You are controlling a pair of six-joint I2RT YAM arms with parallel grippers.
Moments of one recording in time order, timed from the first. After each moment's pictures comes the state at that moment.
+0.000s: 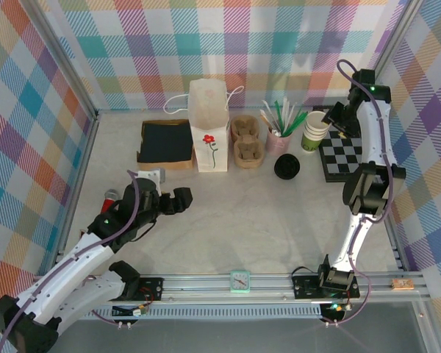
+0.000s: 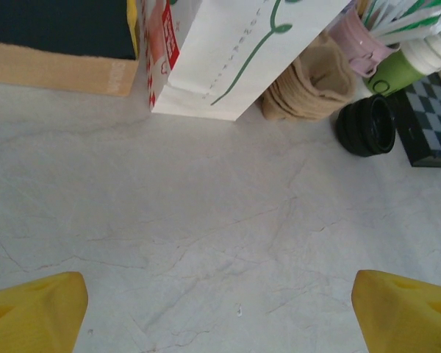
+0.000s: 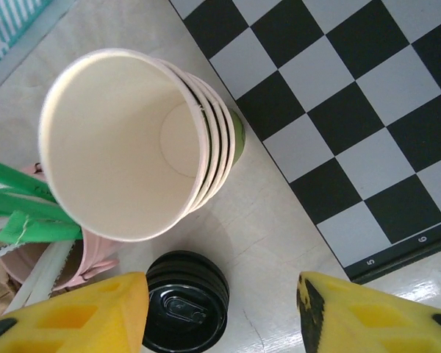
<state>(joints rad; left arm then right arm) -0.60 0.77 0.70 -0.51 -0.07 -0.61 -0.15 2.06 2.19 -1.29 -0.11 0.47</state>
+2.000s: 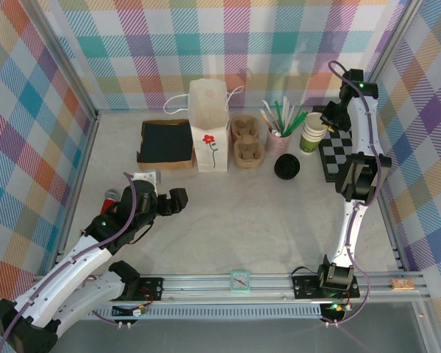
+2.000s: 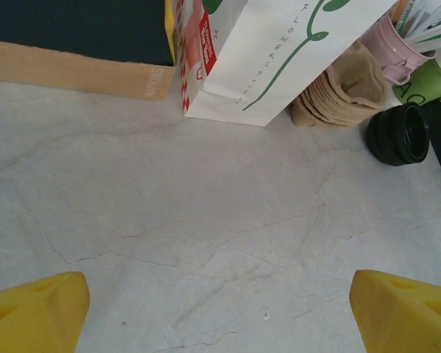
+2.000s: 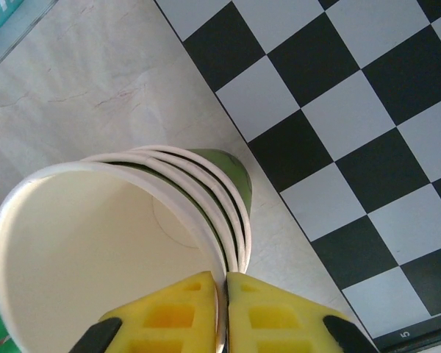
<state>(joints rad) -0.60 0.75 0.70 -0.56 -0.14 -0.61 -0.12 2.30 2.44 -1.34 -0.08 0.46</state>
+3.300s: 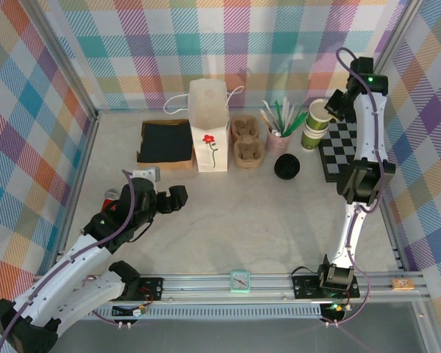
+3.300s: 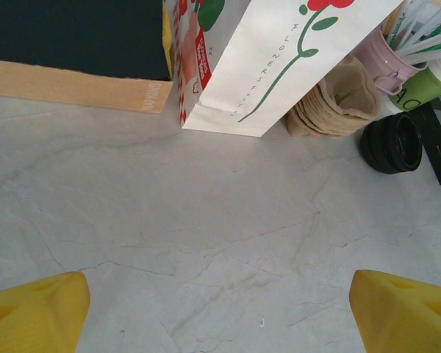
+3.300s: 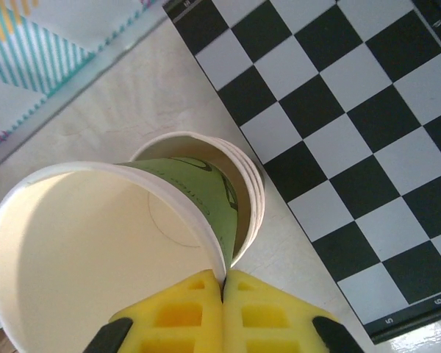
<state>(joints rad) -0.60 0.76 0.73 -0.57 -0.15 -0.60 -0.12 2.22 2.55 -1.37 -0.07 0.46</state>
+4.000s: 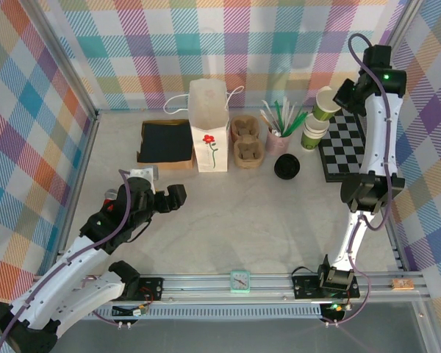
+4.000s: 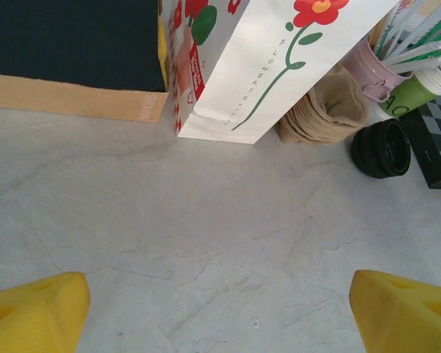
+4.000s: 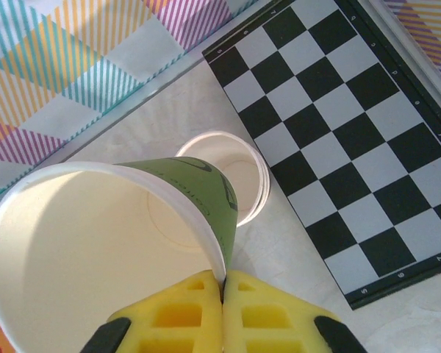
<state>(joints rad) -0.60 0.74 0.76 -0.59 -0.15 -0.59 -0.12 2.07 2.58 -1.44 -0.06 0.43</state>
